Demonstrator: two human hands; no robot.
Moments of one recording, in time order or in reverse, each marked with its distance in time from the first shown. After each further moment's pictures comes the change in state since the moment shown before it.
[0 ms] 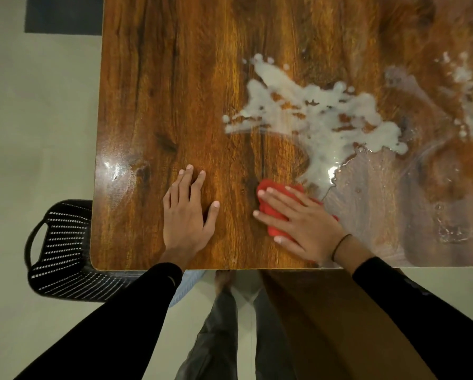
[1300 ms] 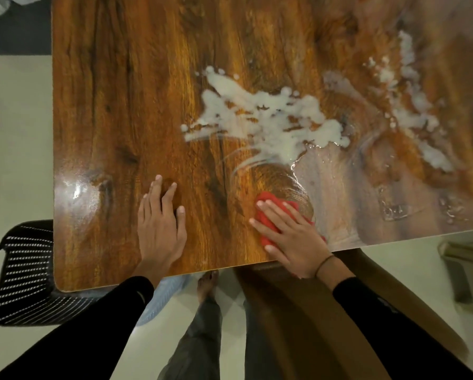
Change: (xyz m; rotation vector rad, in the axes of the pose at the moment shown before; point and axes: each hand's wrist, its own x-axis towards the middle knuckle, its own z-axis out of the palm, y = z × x) left_hand -0.009 0.020 0.000 0.006 0.033 0.023; right_hand -0.073 -0.032 0.012 0.034 0.047 0.314
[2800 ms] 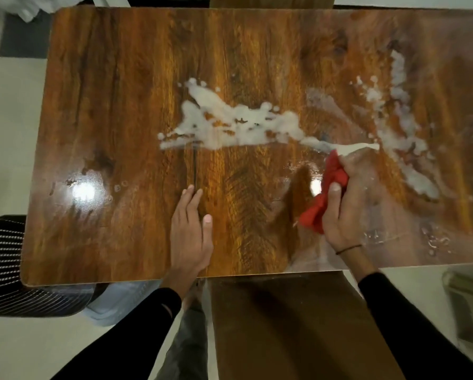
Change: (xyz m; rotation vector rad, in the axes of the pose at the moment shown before) left_hand -0.015 0.132 0.046 -0.314 0.010 -0.085; right_hand -0.016 0.128 -0.073 0.759 0.696 0.605
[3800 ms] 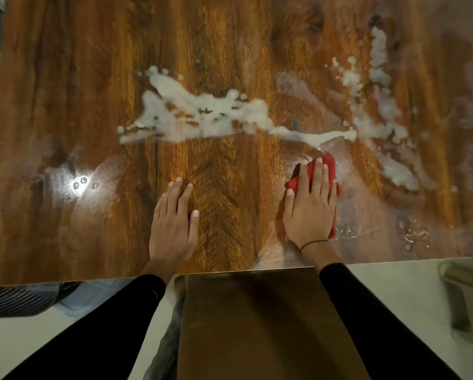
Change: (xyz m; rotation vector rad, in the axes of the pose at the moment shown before) left_hand 0.009 0.031 0.035 0.341 -0.065 0.165; right_hand -0.004 0.071 0.009 -0.720 -0.200 0.094
